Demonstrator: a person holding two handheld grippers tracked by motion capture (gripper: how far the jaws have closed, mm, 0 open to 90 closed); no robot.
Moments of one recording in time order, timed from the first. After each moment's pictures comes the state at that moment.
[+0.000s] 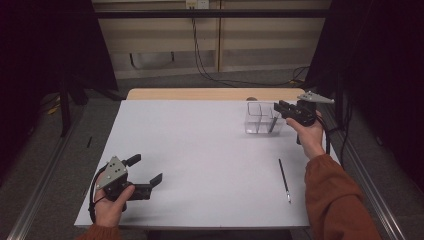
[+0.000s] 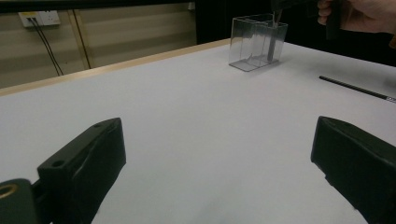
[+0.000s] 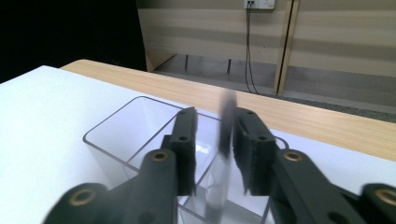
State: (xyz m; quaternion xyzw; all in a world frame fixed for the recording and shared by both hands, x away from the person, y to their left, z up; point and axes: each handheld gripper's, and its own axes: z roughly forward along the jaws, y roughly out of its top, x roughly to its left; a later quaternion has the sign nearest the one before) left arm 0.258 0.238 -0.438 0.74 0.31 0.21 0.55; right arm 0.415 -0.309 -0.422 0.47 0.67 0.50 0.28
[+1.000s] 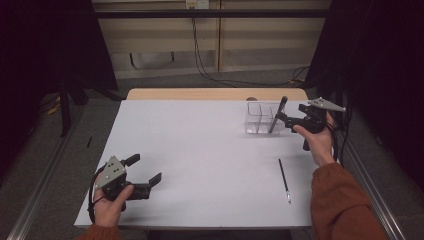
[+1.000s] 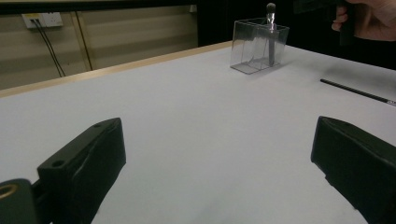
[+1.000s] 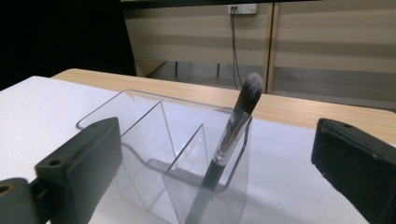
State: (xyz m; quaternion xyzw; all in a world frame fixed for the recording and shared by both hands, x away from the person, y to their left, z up) left arm 0.258 0.240 -0.438 0.74 0.31 0.21 0.56; right arm 0.391 -0.328 -0.427 0.49 0.64 0.51 0.28
